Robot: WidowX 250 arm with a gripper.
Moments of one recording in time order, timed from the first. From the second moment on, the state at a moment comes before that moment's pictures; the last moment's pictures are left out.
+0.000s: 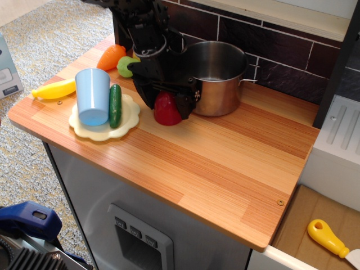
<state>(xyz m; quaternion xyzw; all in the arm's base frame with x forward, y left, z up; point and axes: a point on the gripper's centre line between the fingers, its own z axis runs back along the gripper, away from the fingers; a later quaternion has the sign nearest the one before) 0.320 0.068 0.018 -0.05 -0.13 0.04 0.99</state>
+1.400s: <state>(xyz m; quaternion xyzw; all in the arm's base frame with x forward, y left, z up) 0.328 0.053 0.142 0.14 -0.14 0.00 0.98</state>
